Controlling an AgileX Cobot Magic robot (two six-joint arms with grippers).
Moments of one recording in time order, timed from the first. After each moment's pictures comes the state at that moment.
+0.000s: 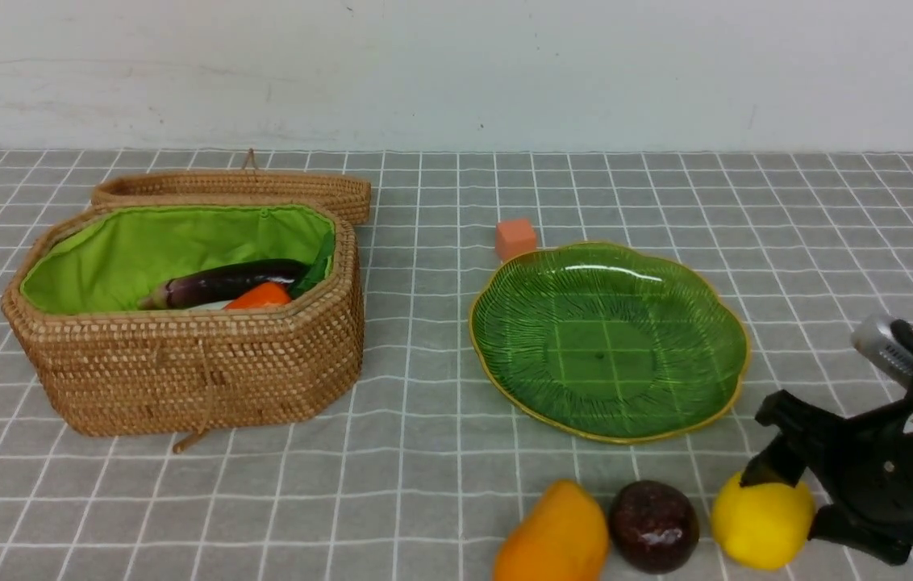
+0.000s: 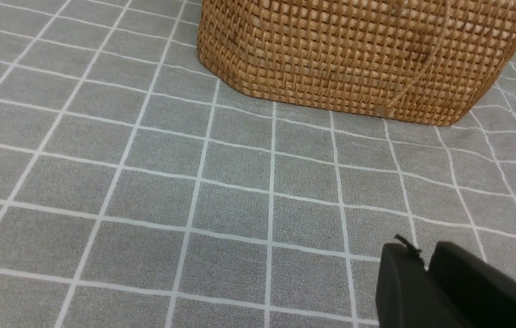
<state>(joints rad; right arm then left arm) 0.18 1.42 -0.68 0.41 0.39 0.45 -0.04 -0.01 0.03 0.00 0.38 -0.26</state>
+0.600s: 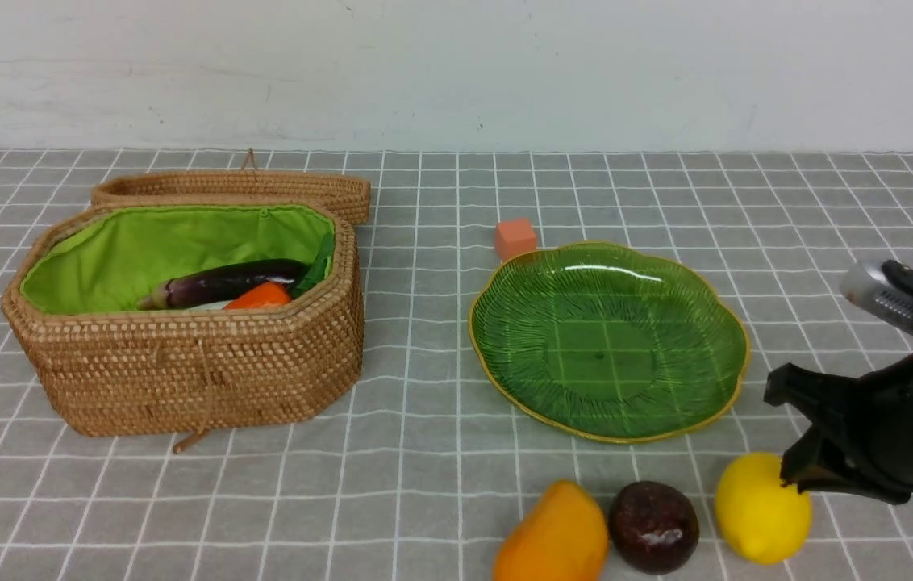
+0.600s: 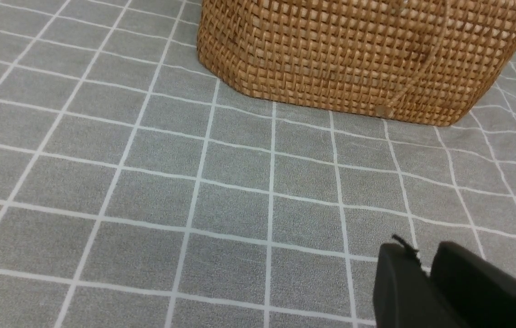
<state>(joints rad) 0.18 1.36 -0.82 0.35 0.64 0.30 -0.04 -0.01 0.03 0.00 0.38 -0.26</state>
